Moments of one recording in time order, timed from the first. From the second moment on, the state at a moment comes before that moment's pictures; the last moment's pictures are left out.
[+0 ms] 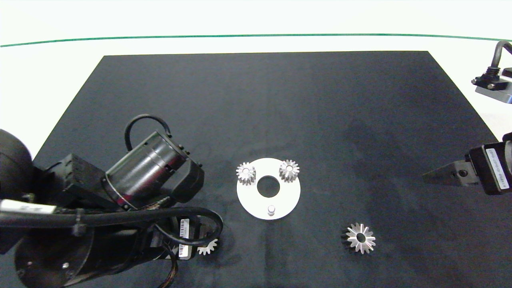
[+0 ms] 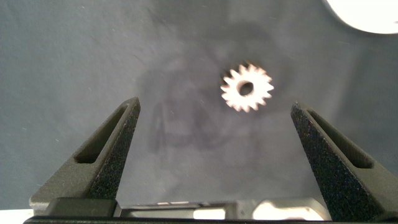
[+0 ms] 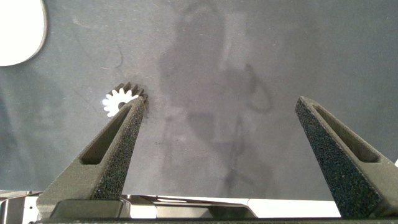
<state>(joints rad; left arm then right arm) -0.86 1.53 -1.15 0.67 0.46 -0.69 0.50 1.41 -1.50 0.97 -0.36 0.27</state>
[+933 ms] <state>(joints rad) -0.90 1.69 -1.18 0.66 0.47 -0.81 0.51 1.38 -1.49 0.97 -0.36 0.27</state>
